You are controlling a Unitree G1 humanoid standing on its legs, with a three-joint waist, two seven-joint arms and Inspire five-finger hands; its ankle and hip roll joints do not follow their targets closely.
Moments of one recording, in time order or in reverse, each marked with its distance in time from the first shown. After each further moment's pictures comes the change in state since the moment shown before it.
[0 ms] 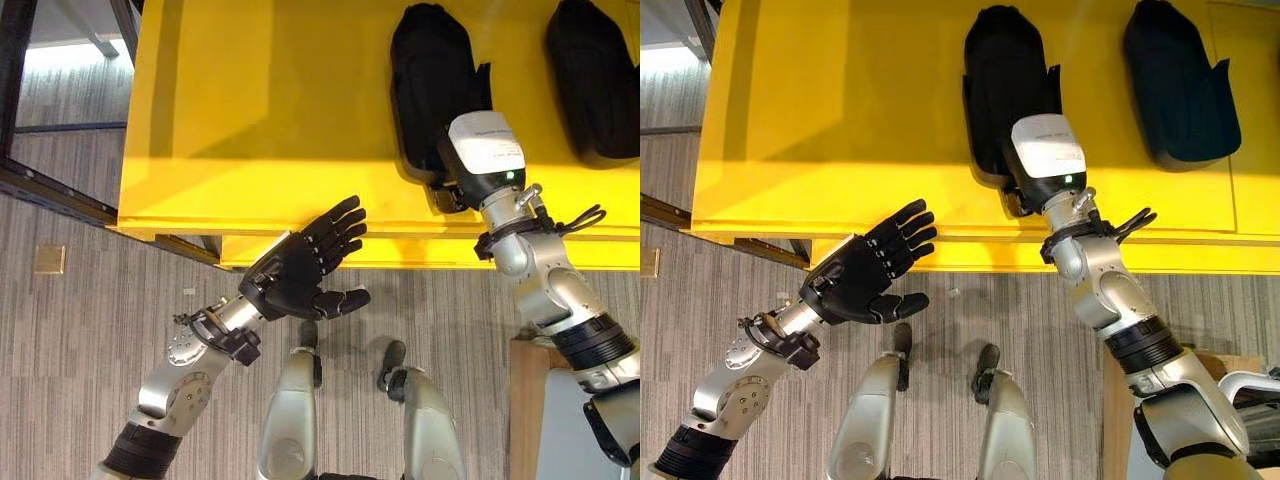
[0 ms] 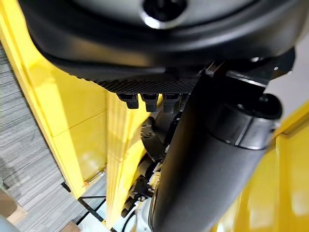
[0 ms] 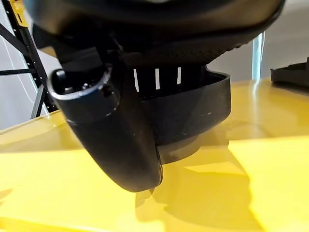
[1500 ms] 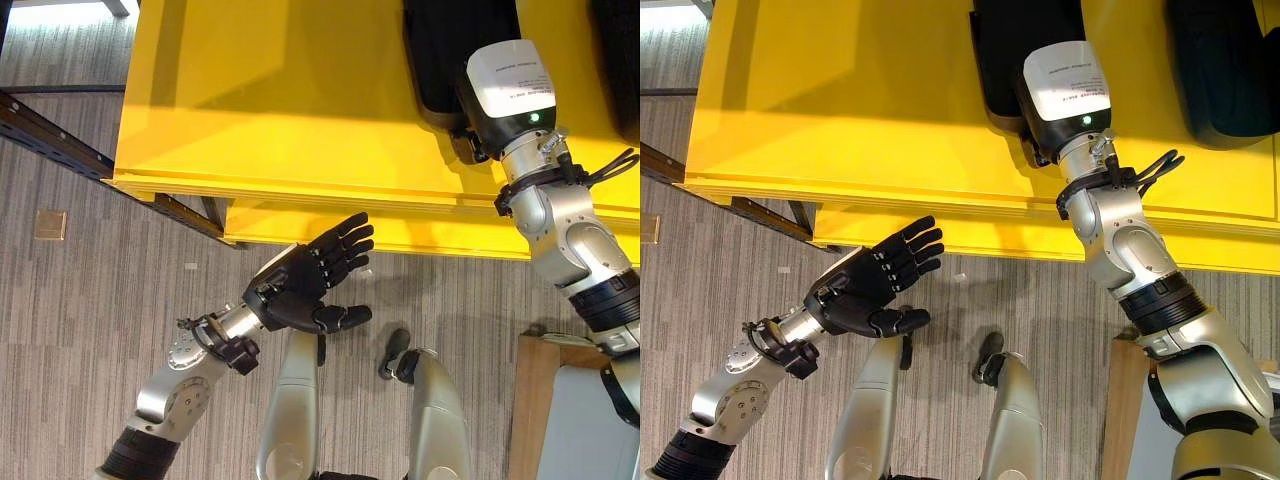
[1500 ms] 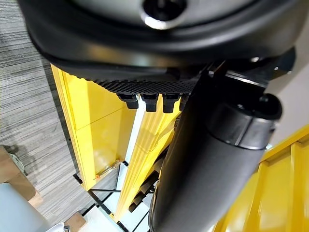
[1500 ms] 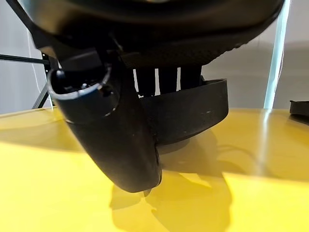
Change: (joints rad) left arm 0.029 0.006 -0.001 0.000 -0.004 0.038 -0.071; right arm -0.202 -0.048 0.092 0.118 -0.015 0.075 -0.010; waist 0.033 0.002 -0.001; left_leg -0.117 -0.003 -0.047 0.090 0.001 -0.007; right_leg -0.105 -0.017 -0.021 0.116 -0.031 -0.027
